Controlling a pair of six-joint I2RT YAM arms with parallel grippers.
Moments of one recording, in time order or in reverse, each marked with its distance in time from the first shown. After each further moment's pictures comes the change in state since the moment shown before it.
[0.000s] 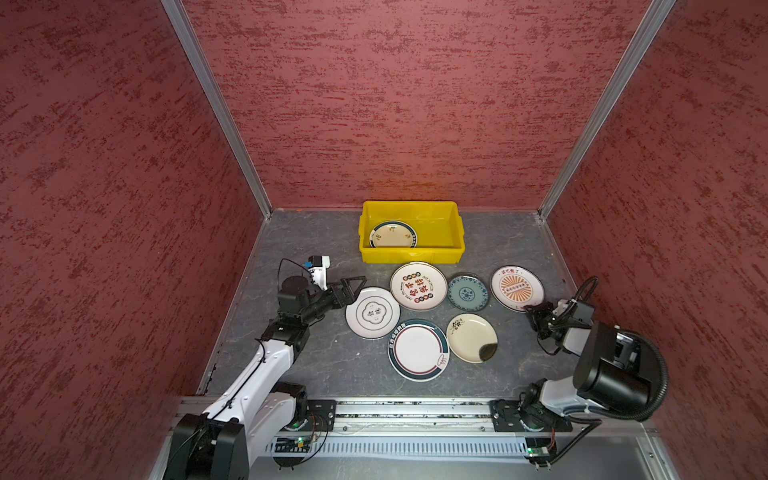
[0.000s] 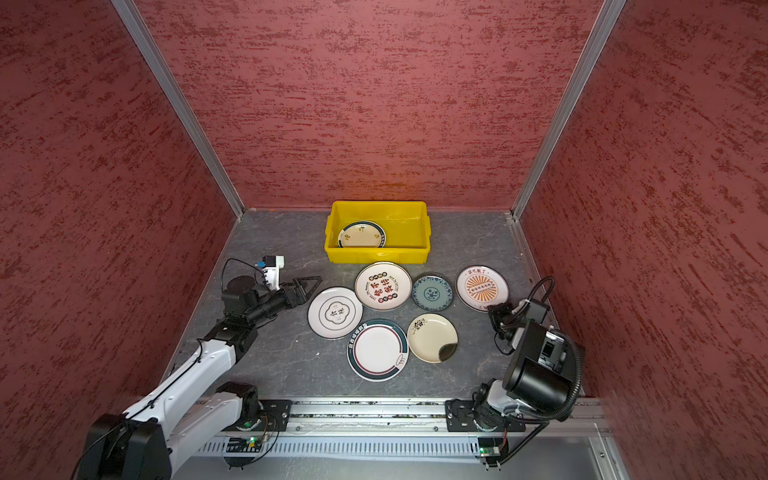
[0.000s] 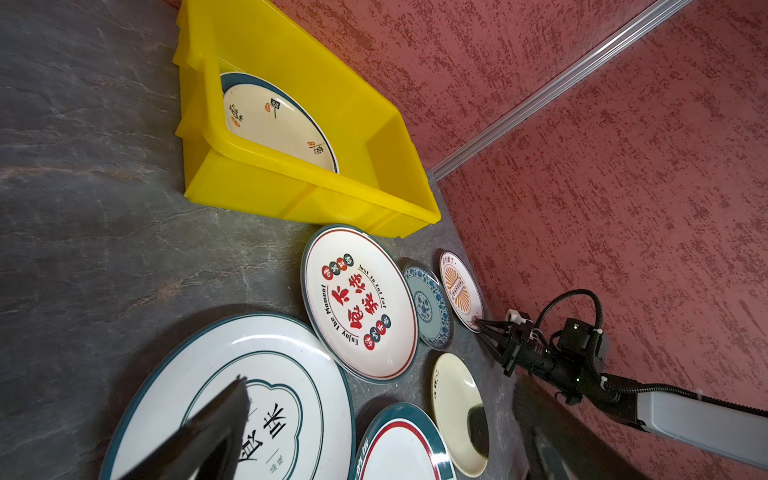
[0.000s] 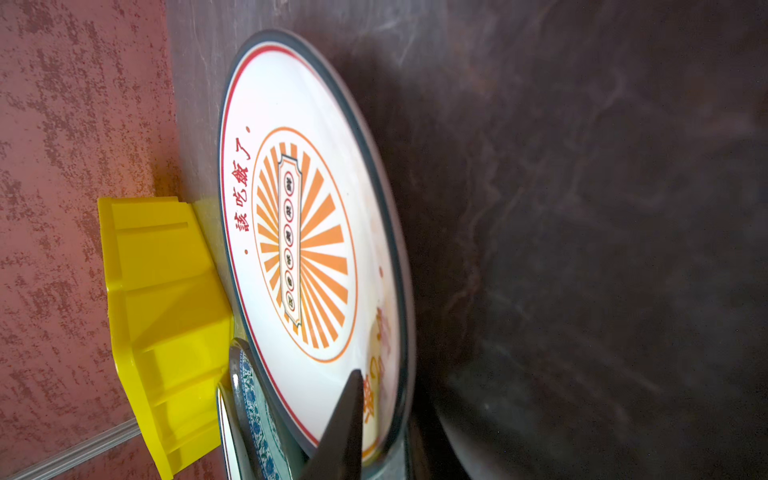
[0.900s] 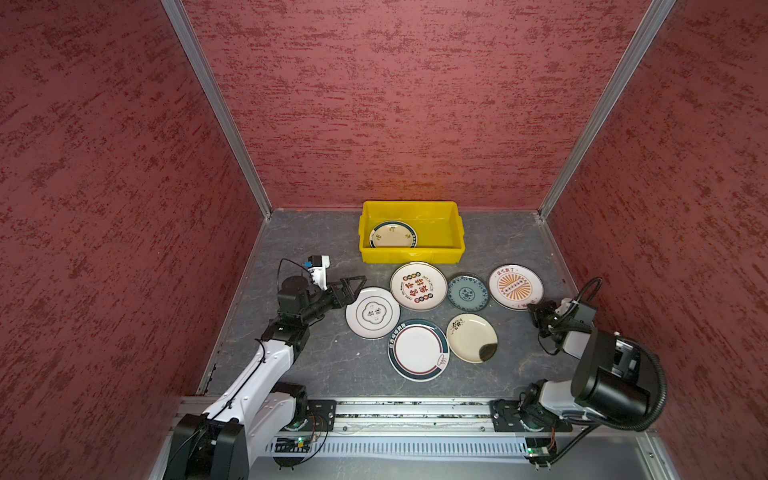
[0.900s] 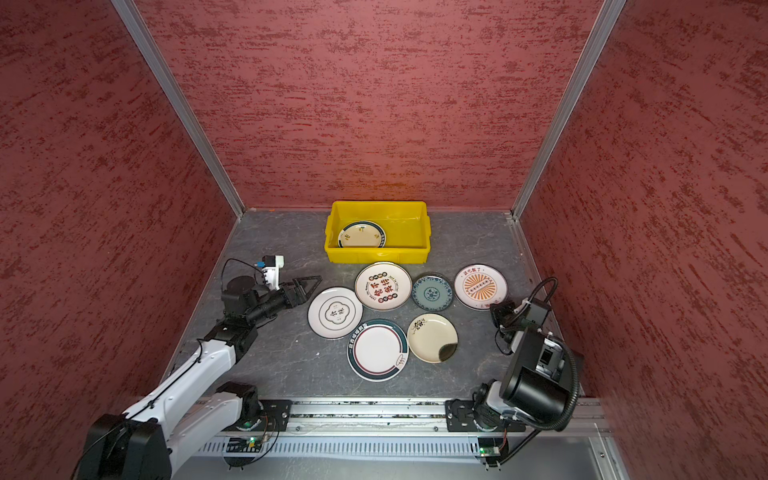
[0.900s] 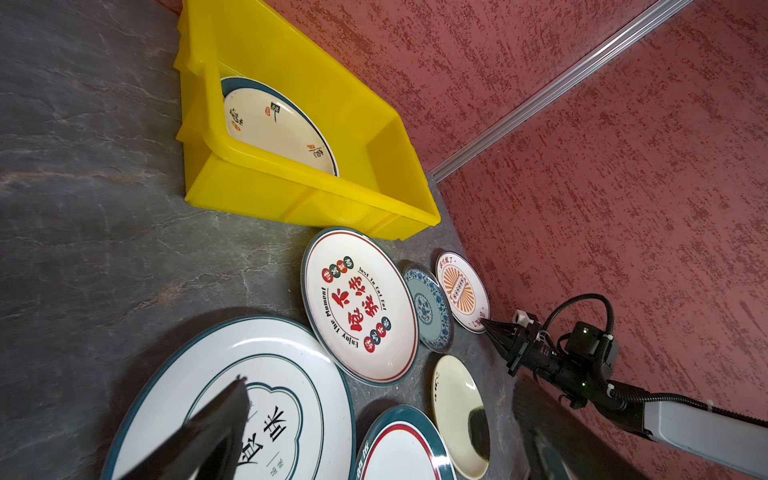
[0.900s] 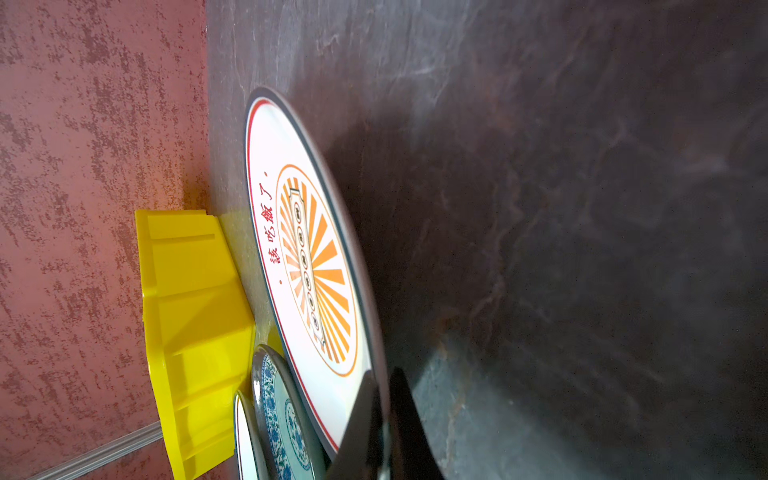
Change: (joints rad) left arm 0.000 -0.001 -0.001 0.009 -0.003 0.000; right arm -0.001 -0.071 -0.023 0.030 0.004 0.036
